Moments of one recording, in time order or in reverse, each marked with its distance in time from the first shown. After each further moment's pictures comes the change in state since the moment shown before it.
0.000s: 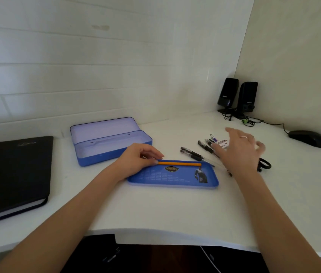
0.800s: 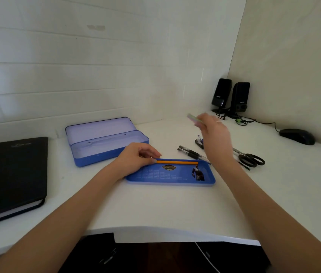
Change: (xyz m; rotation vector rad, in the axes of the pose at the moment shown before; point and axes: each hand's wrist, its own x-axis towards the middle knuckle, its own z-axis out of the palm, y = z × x) left_hand 0.003 -0.002 0.002 -0.013 -0.002 0.002; right_hand 0.005 -0.047 -0.006 0.350 0.261 -0.389
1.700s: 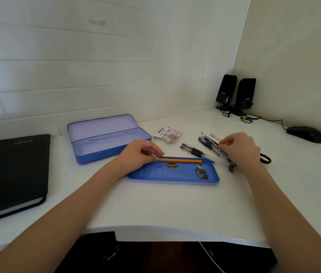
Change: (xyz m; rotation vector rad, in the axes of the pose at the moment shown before) left_hand 0.001 0.001 0.000 0.010 0.000 -0.001; right_hand -0.010 0.064 -0.007 -0.187 -0.332 0.516
